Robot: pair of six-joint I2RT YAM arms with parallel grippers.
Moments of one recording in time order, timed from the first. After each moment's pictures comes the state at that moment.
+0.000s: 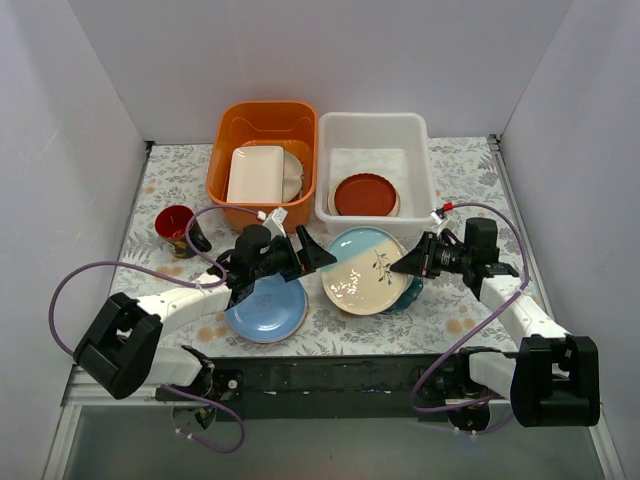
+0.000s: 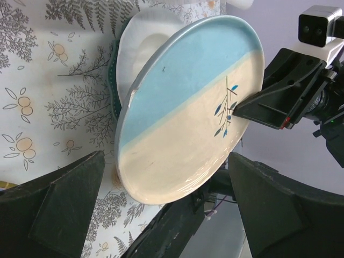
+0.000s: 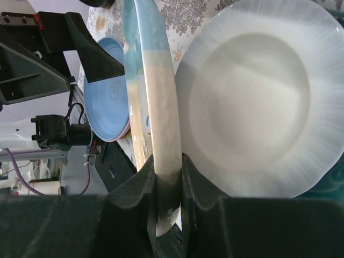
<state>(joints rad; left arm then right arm) -0.62 1.31 0.56 0.35 0.37 -0.99 0.05 1.11 0.52 -0.10 -0.95 0.42</state>
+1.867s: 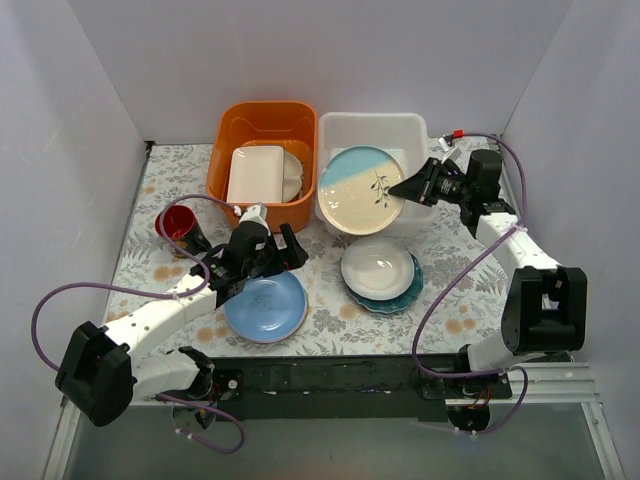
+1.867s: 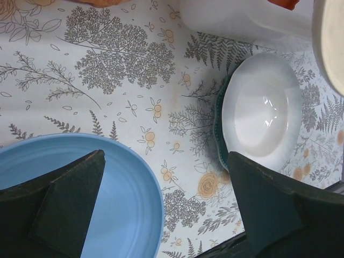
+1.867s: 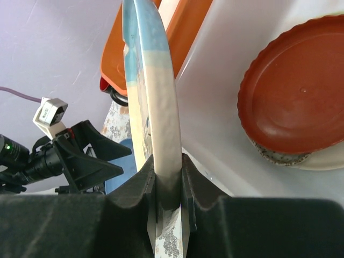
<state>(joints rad) -0.63 1.14 0.69 -0.17 -0.08 -0.77 0.05 1.47 1.01 0.13 -0.92 0.61</state>
